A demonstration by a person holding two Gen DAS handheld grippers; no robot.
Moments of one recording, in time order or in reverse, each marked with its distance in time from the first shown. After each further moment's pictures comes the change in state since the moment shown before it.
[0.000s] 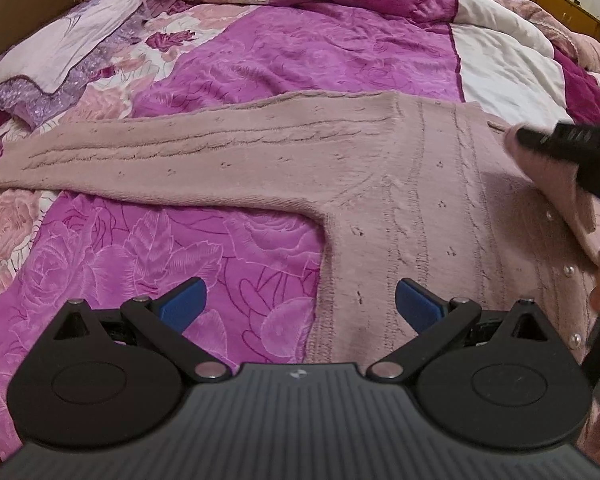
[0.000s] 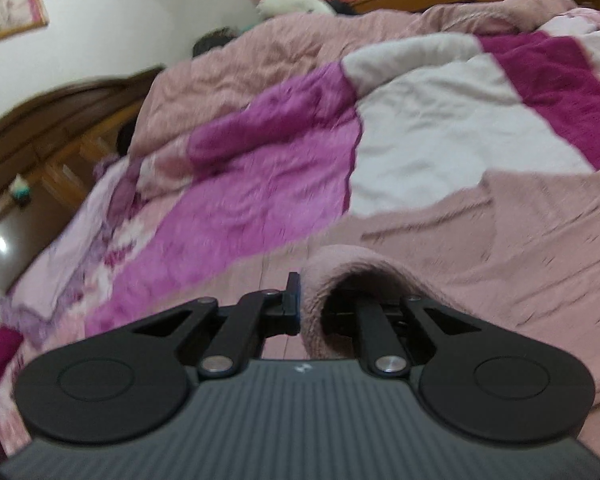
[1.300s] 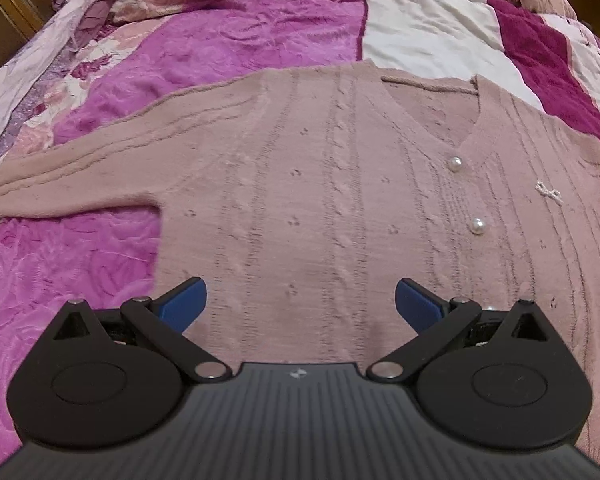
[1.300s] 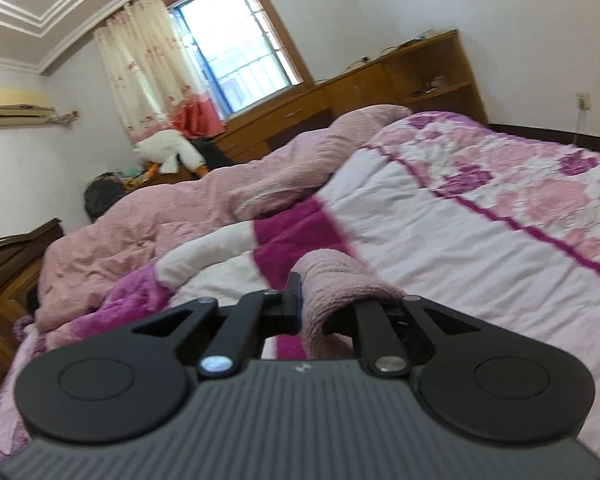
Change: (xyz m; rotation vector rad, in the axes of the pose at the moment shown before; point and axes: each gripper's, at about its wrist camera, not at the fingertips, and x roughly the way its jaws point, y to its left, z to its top) left arm -0.004 -0.117 -0.019 0.155 0.021 -0.023; right arm -0.223 -0.235 0.128 0.197 -0.356 -0.276
